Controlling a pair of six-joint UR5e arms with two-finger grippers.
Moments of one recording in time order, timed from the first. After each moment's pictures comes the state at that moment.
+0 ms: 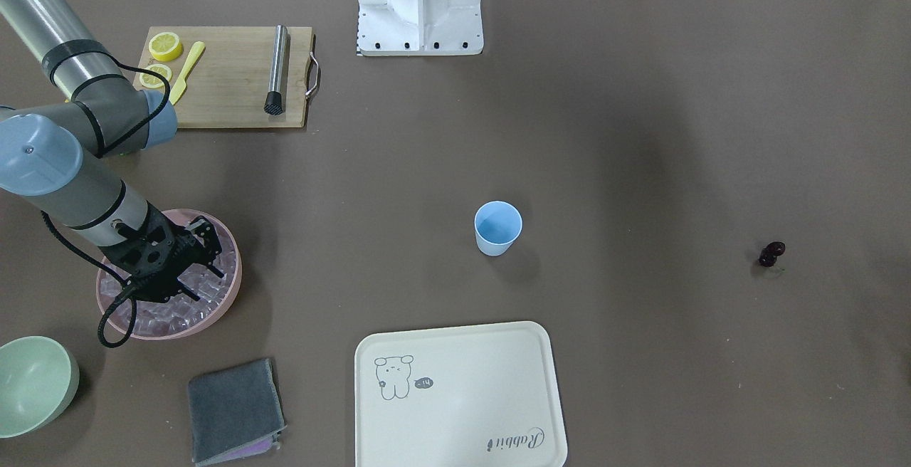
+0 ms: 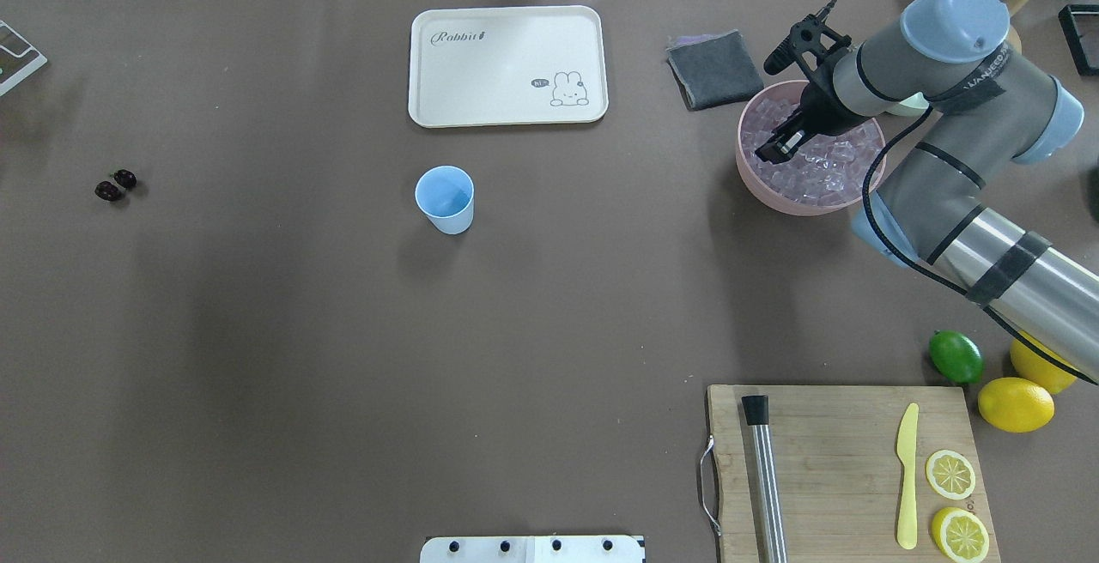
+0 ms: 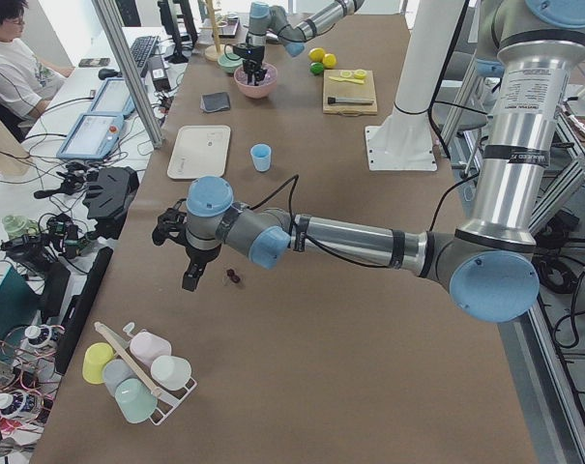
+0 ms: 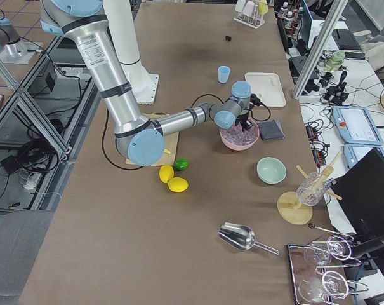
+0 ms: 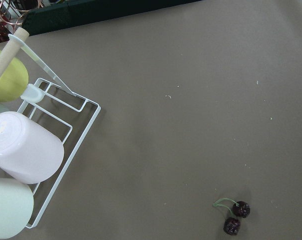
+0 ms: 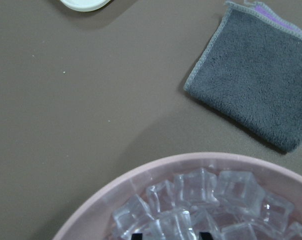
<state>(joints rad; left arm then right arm) -1.47 -1.71 -1.56 -1.96 -2.31 -0.21 0.92 -1.13 1.40 -0.99 2.15 0.16</state>
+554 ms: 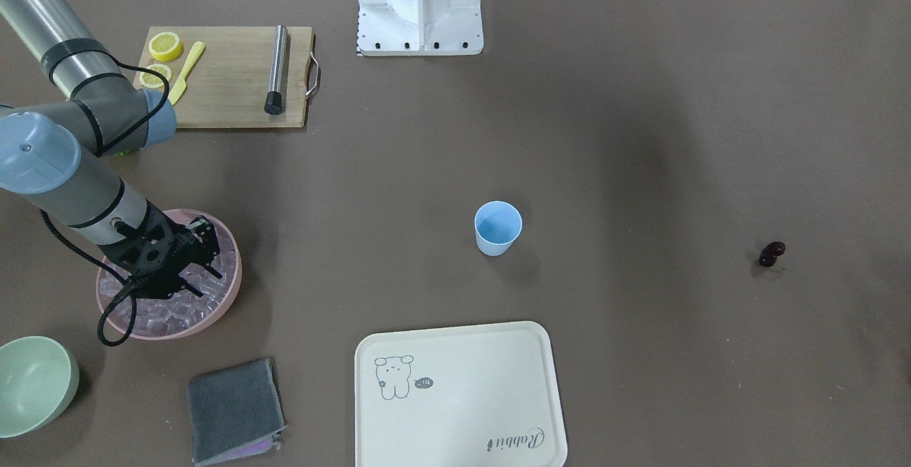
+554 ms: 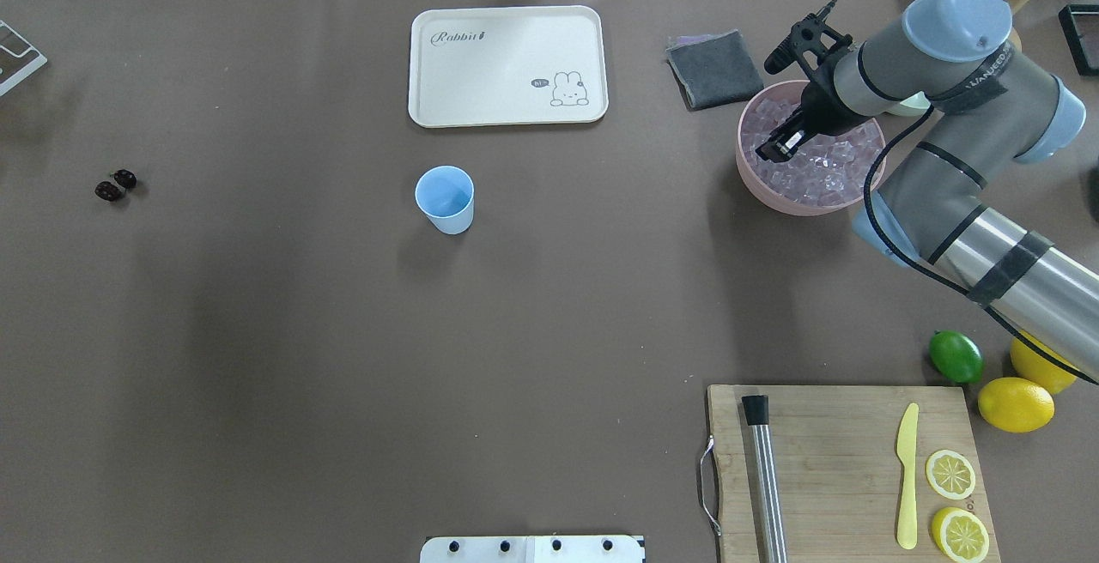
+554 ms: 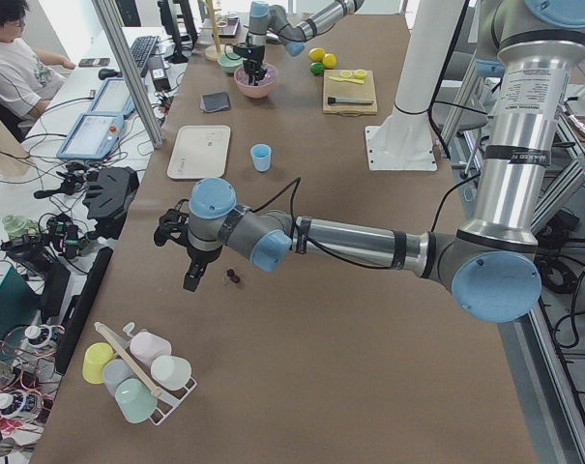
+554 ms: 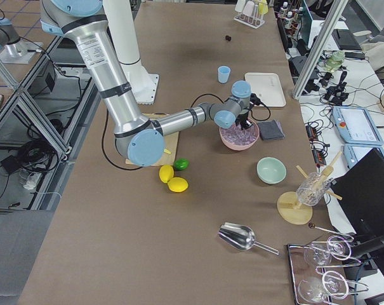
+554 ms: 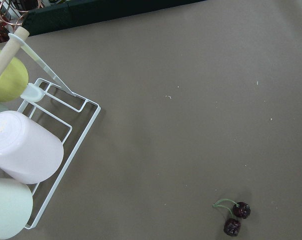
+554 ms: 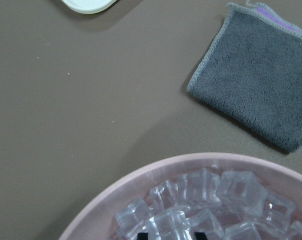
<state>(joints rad) -1.47 -1.70 -1.56 -2.01 -2.31 -0.25 0.93 -1.13 1.40 -0.99 2.17 0.17</state>
